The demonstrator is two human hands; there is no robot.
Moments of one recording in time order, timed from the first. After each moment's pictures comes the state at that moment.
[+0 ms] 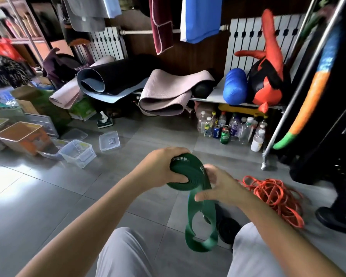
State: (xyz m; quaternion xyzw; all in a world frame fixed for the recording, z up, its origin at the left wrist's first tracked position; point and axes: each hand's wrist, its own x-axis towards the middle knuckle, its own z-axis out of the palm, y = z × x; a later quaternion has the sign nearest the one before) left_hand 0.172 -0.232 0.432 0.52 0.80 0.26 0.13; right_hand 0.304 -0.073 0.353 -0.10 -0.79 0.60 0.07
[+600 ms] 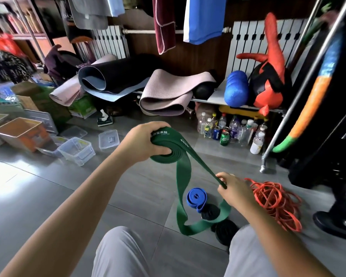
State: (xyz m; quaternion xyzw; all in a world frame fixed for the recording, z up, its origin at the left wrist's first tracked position) left_hand 0.128 -0.242 0.459 0.45 0.81 0.37 0.07; right_hand 0.306 -0.040 0.304 -0.33 -0.92 0.19 0.06
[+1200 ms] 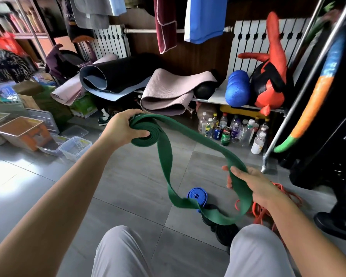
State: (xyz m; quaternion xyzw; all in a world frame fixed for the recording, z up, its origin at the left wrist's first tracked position) left_hand 0.071 -0.253 0.461 0.37 0.84 0.39 0.02; right_hand 0.332 -0.014 0.345 -0.25 -0.58 0.77 0.11
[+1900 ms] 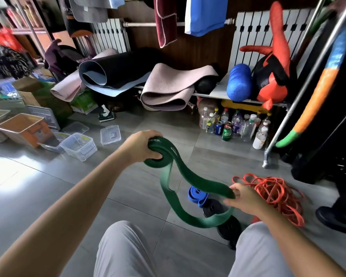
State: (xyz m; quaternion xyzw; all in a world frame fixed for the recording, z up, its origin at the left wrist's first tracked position) left_hand 0.097 -0.240 0.418 0.40 0.88 0.23 0.10; right_hand 0.339 -0.013 0.261 -0.33 -0.87 0.35 -0.04
